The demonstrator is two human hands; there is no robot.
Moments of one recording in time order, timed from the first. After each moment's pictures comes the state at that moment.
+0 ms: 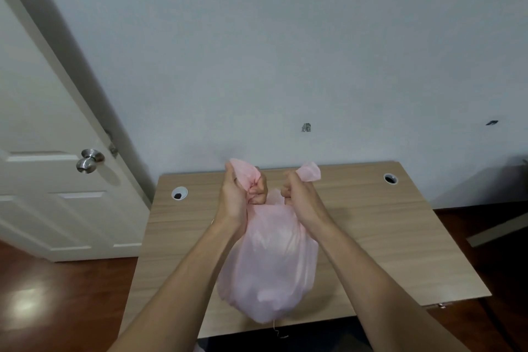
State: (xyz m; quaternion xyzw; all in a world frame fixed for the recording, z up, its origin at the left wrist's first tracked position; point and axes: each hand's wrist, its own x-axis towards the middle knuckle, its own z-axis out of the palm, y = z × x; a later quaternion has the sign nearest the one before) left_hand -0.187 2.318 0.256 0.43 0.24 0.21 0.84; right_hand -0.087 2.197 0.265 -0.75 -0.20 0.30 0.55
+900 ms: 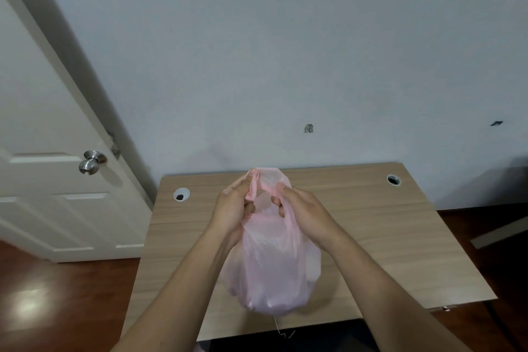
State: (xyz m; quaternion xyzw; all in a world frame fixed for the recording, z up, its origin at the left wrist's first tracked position) left_hand -0.207 2.315 0.256 0.44 0.32 0.22 0.81; right_hand -0.092 2.181 0.257 -0.70 -0.28 0.37 0.54
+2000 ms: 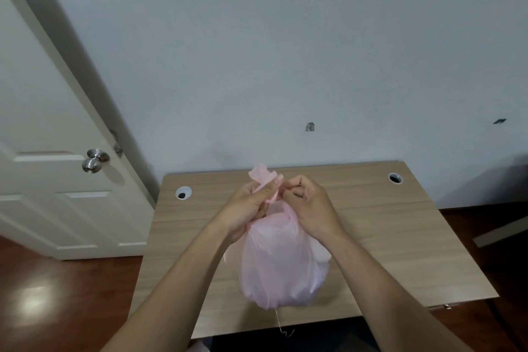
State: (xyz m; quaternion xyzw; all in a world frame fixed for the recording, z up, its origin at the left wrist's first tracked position) left_hand -0.206 2.313 0.264 0.58 0.26 0.09 0.77; right_hand -0.087 2.180 0.248 -0.69 -0.27 0.29 0.61
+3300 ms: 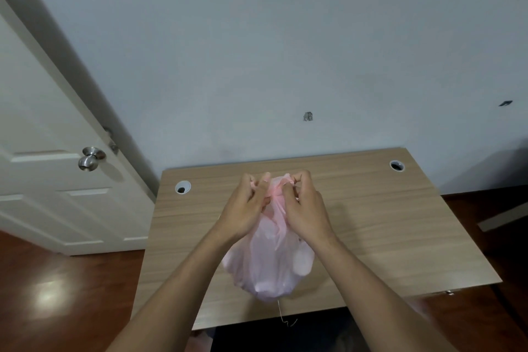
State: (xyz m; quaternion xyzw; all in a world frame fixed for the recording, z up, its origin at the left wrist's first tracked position) left_hand -0.204 2.302 0.236 0.75 0.28 0.17 0.58; right_hand -0.096 2.177 0.227 -0.81 -0.28 0.14 0.50
